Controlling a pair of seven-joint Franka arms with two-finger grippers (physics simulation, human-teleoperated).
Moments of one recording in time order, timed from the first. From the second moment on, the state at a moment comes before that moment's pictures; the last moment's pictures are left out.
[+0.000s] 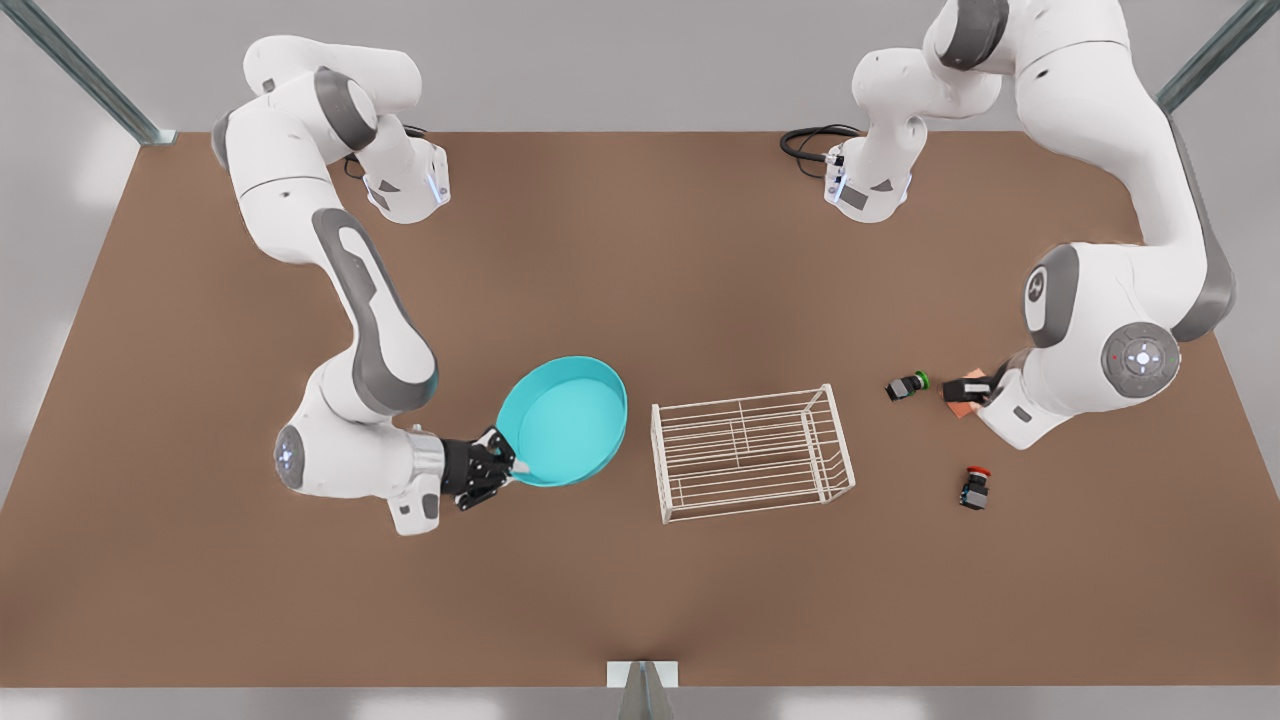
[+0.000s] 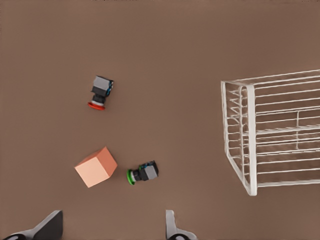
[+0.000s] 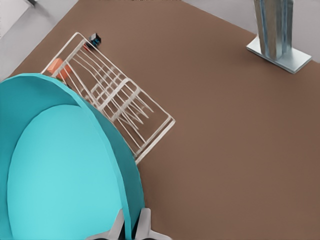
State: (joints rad) left arm -0.04 0.39 0.02 -1.42 0.07 1.56 -0.05; right arm 0.13 0.76 0.27 -1.16 0.54 1.94 -0.75
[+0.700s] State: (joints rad) left arm -0.01 0.84 0.14 -1.43 0.06 2.13 0.46; right arm 0.45 0.99 0.27 -0.88 0.54 2.23 -0.15
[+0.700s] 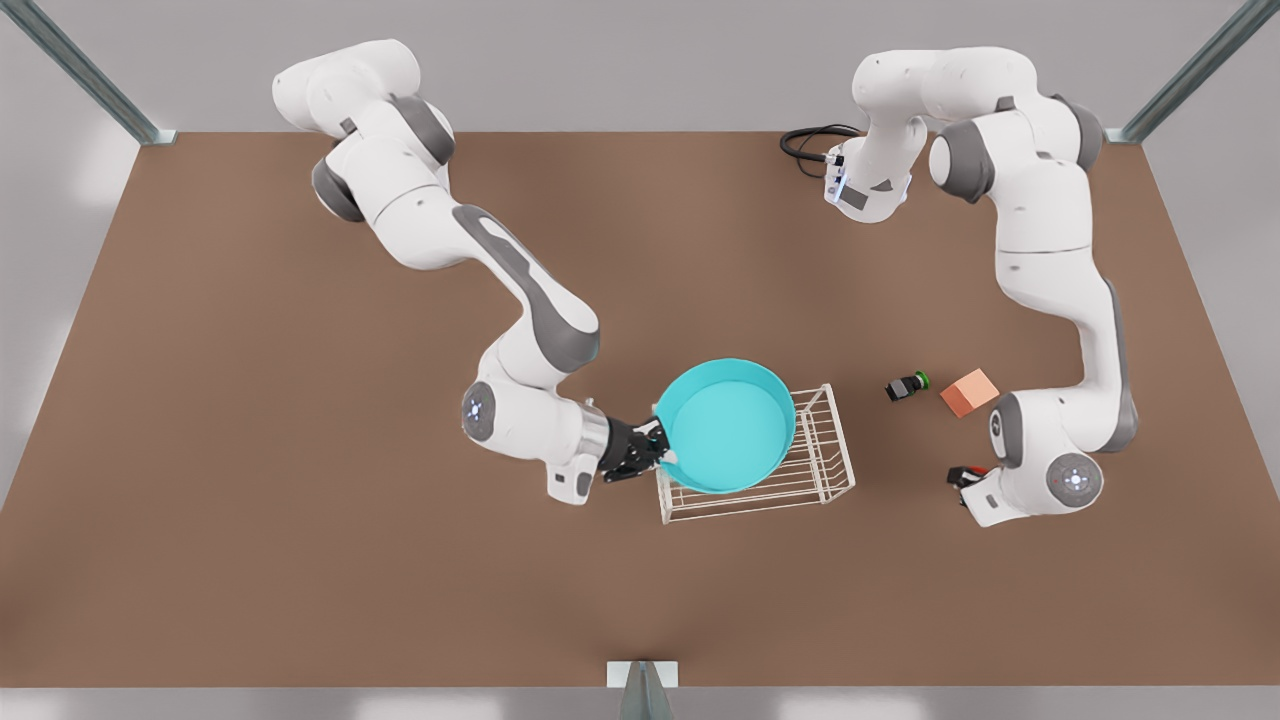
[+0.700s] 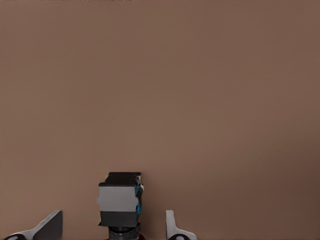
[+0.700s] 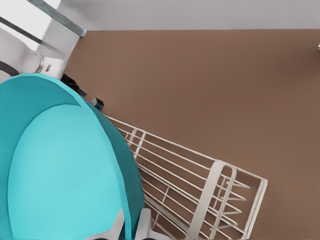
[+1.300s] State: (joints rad) left arm -0.02 0.87 0.16 -1.44 -0.07 2.23 0.46; right arm 0.53 1.02 0.22 -0.91 0.52 2.31 0.11
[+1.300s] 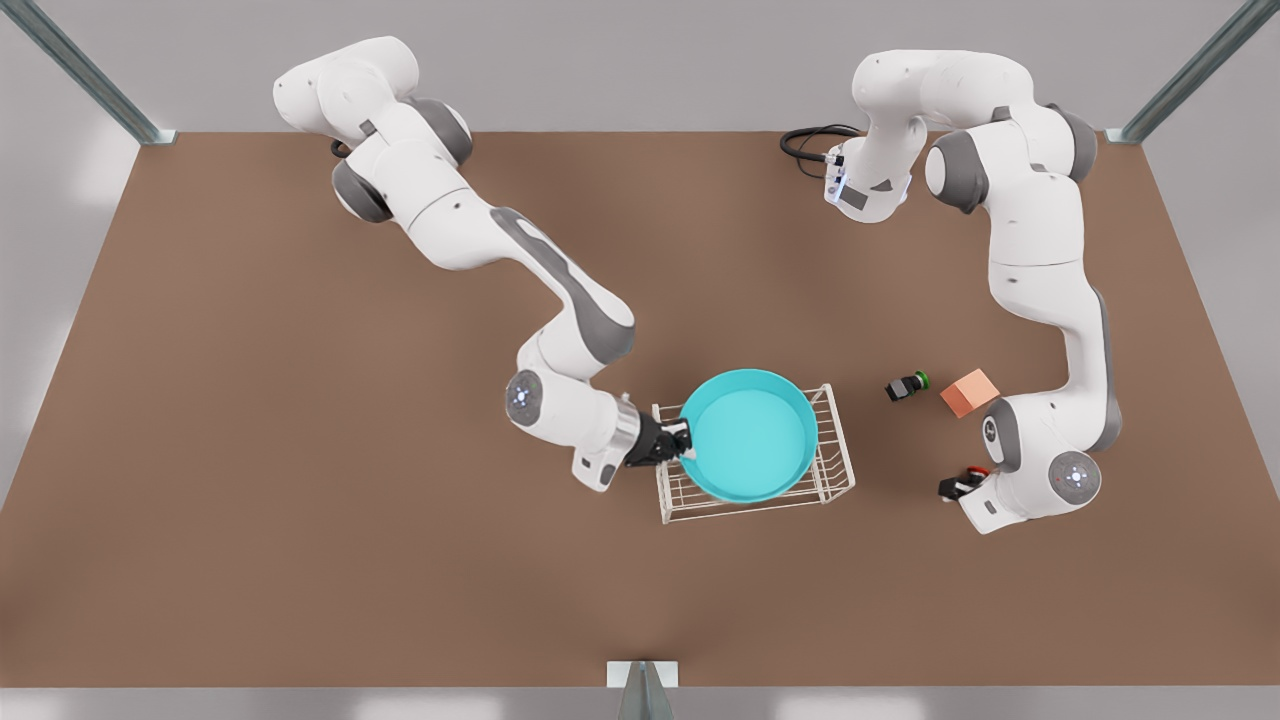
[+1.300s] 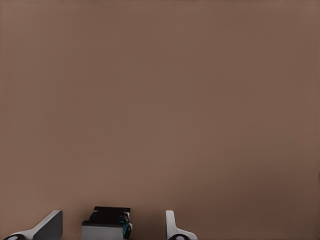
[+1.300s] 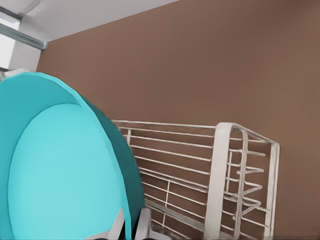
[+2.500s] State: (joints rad) left arm -0.03 0.84 0.17 -1.46 -0.06 2.23 0.38; right arm 0.39 0.67 -0.03 -0.95 0.23 1.72 0.25
